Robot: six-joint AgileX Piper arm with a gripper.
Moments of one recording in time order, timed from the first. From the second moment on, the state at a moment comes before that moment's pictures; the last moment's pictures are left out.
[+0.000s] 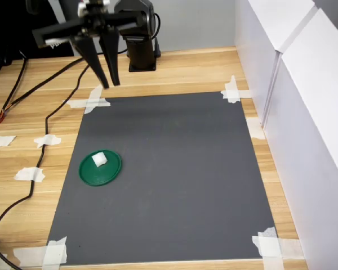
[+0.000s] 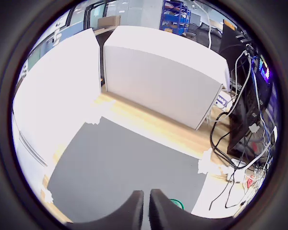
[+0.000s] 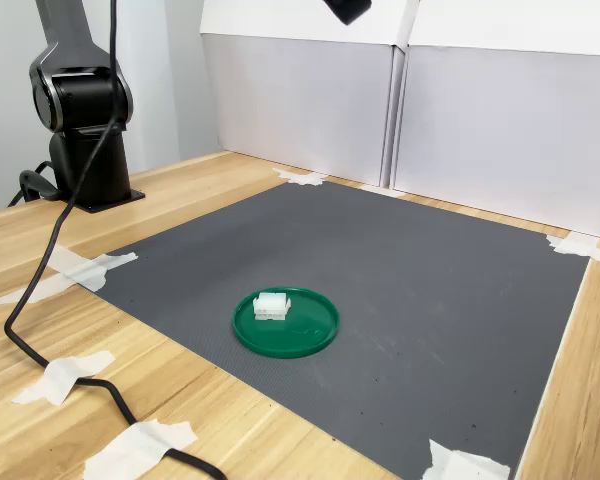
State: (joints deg) arm -6.9 72.1 -71.0 20.8 48.1 -43.3
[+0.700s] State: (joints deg) arm -6.9 40.6 -46.1 17.8 40.9 -15.4
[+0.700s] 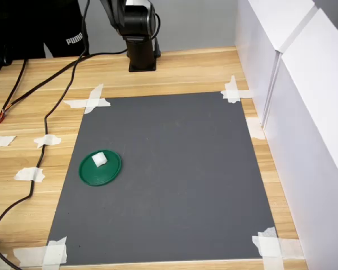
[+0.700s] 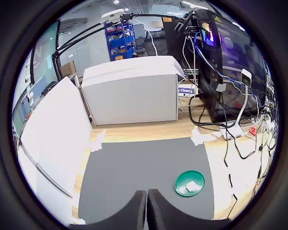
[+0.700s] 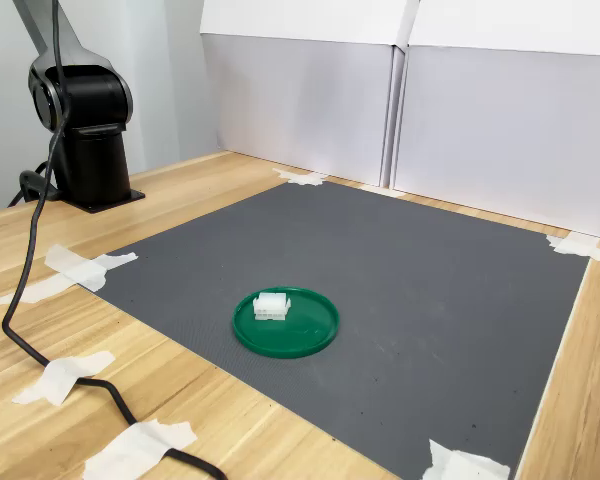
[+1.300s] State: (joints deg) arm -6.9 14.8 -20.1 4.8 36.3 -15.4
